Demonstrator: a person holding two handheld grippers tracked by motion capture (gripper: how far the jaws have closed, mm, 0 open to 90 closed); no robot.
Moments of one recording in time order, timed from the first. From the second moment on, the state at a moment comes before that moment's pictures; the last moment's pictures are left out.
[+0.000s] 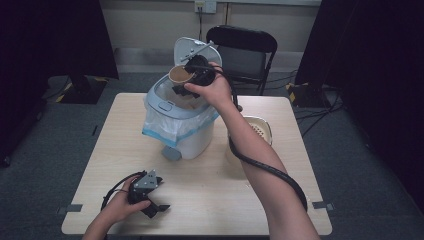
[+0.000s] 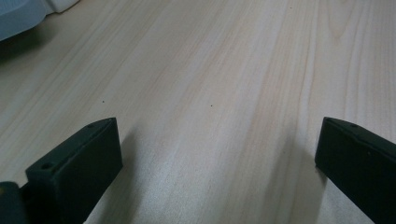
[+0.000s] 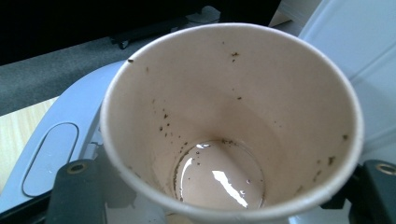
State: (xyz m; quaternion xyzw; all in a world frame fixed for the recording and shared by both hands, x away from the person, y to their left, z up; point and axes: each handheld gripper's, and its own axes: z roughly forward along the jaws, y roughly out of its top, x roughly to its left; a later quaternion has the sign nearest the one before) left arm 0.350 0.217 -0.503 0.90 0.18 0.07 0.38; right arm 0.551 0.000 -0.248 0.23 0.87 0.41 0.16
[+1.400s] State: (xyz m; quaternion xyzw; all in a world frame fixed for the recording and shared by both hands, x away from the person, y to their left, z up) left arm 0.350 0.217 -0.502 0.90 0.18 0.07 0.38; right arm 0.521 -0.041 -0.247 0.23 0.87 0.41 0.12
